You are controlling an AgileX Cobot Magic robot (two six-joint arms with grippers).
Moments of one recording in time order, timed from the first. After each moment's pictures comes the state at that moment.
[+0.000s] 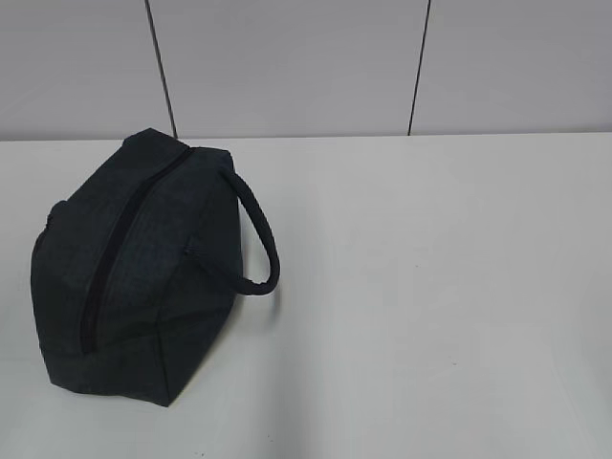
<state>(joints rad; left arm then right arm) -0.08 0.00 -0.53 0.01 1.11 -0.01 0.48 -0.02 -0.50 -0.27 1.16 0.24</state>
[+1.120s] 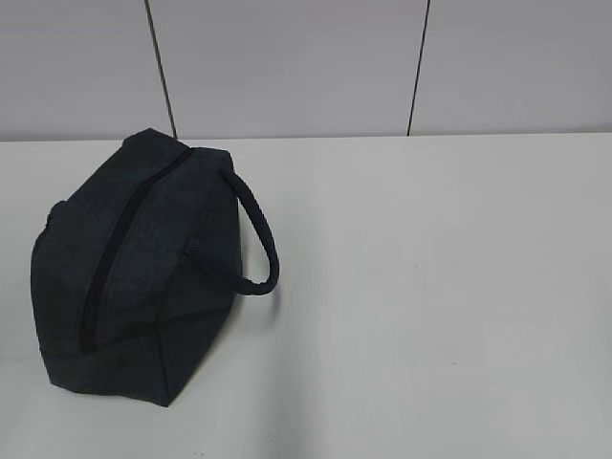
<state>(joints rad) -0.05 -0.01 -0.53 0.01 1.11 -0.01 0.10 -0.02 -0.50 -0.30 1.16 0.24</state>
